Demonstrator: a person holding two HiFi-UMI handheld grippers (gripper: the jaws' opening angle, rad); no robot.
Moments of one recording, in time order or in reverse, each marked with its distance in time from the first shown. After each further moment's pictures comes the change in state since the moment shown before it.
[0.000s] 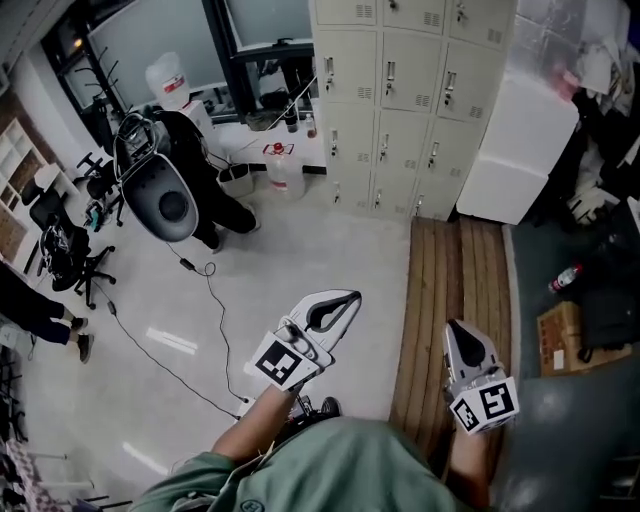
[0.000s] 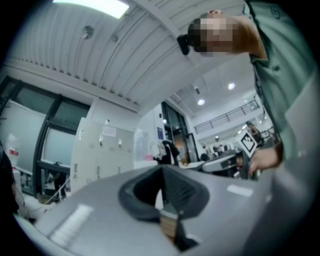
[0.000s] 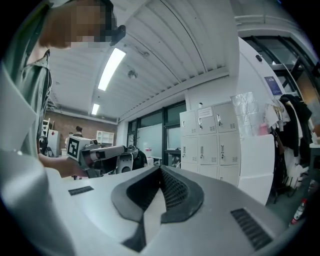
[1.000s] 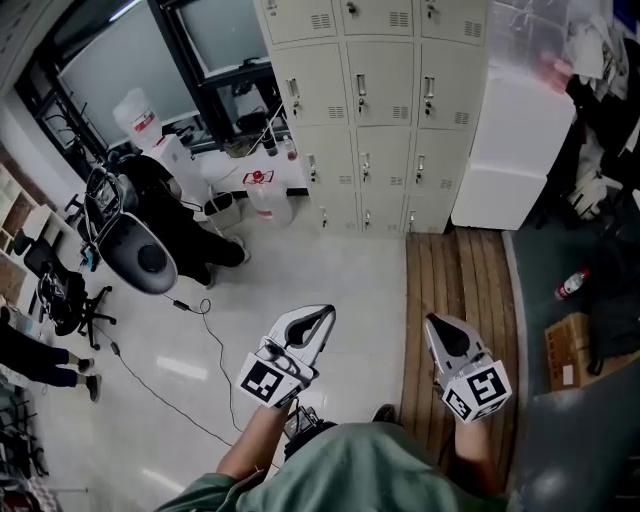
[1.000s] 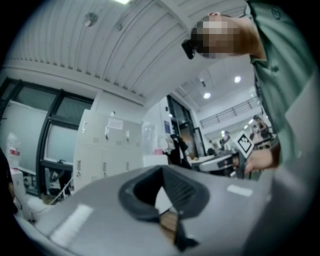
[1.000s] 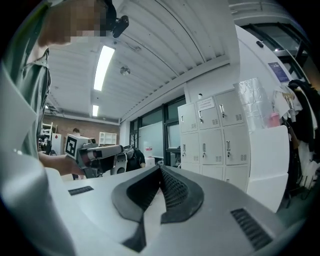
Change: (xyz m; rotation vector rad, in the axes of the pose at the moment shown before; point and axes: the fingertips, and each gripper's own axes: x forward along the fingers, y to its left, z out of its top) left arm 0.110 0.104 -0.052 0.008 0.072 0.053; right arm 0.130 -0.122 -0.013 0.026 0.012 0.070
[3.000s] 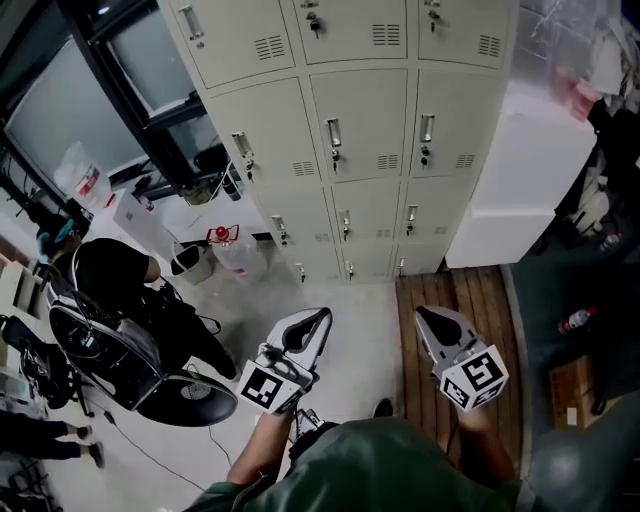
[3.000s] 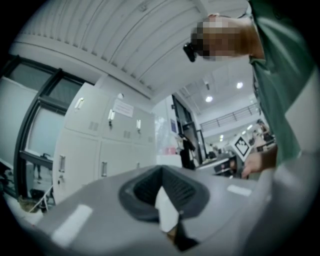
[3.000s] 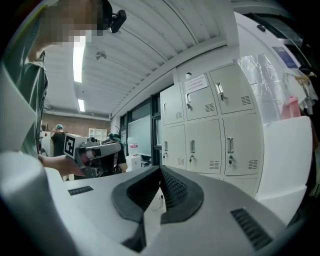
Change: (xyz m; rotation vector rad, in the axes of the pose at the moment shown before) left arm 0.272 0.273 -0.072 -0.055 -0.022 -0.061; right arm 0.299 -0.251 0.018 0.013 0.058 -0.038
